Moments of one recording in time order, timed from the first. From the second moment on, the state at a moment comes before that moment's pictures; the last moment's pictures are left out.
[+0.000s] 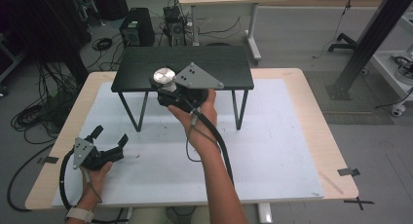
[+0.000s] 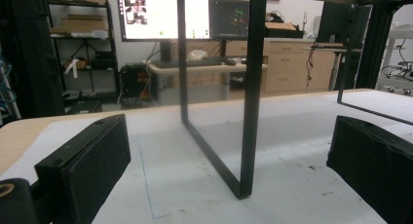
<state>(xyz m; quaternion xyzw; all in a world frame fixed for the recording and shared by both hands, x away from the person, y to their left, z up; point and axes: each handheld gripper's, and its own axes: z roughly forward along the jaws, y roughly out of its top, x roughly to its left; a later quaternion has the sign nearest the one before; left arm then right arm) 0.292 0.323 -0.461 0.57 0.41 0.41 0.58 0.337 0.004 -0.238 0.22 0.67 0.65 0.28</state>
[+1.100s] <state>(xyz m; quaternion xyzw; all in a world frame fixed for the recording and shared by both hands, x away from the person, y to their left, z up) 0.292 0.323 -0.461 0.57 0.41 0.41 0.58 0.397 0.016 -0.219 0.24 0.66 0.64 0.31</state>
